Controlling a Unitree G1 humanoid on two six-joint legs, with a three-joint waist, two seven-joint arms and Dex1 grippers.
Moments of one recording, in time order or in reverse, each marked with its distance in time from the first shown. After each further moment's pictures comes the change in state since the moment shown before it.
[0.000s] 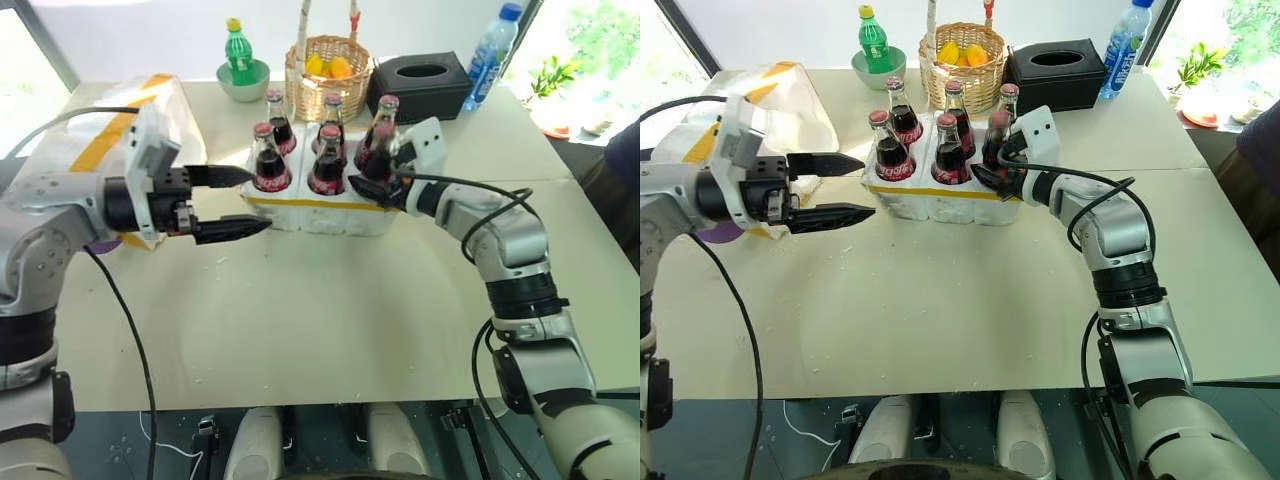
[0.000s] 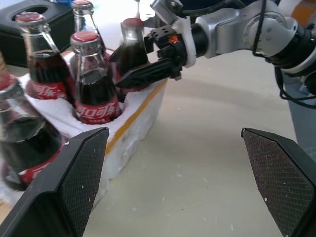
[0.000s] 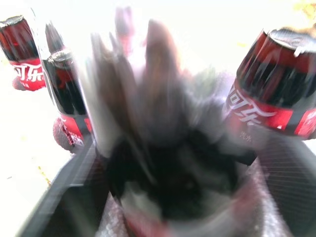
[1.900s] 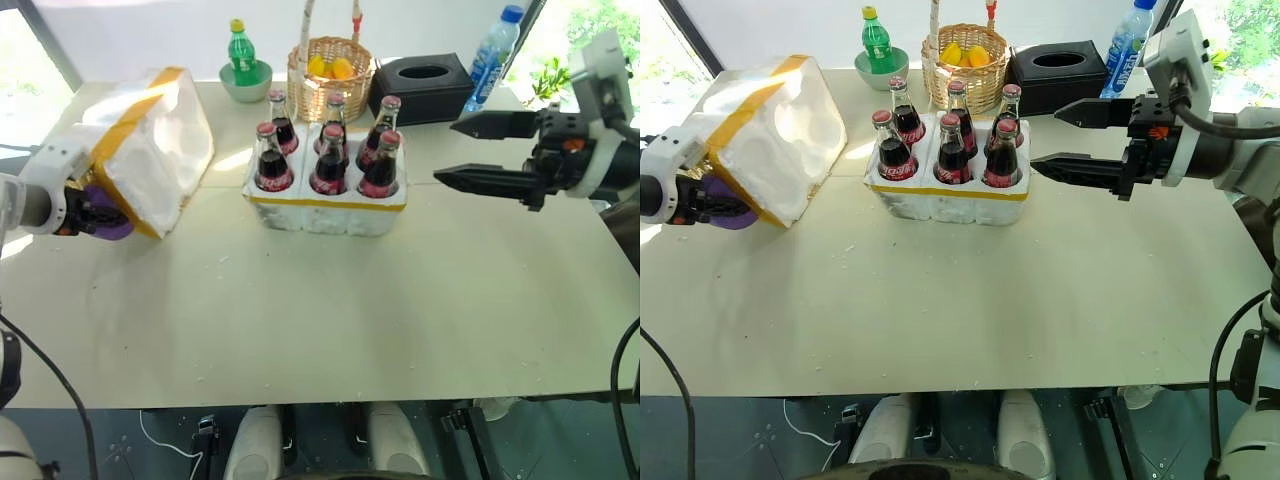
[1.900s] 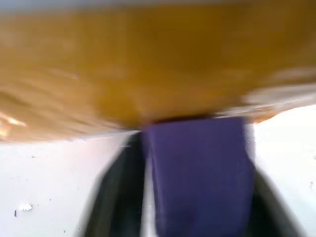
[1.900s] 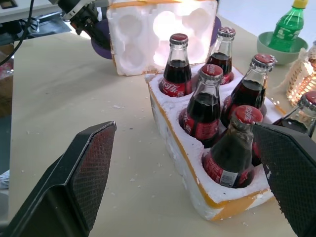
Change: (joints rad) left arm -0.335 0.217 -0.414 0.879 0.595 0.076 0.005; right arm 0.003 -0.567 -0.275 -0.349 0.394 0.304 0.559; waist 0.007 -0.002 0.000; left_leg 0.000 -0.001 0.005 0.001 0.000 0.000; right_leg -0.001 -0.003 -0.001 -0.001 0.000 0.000
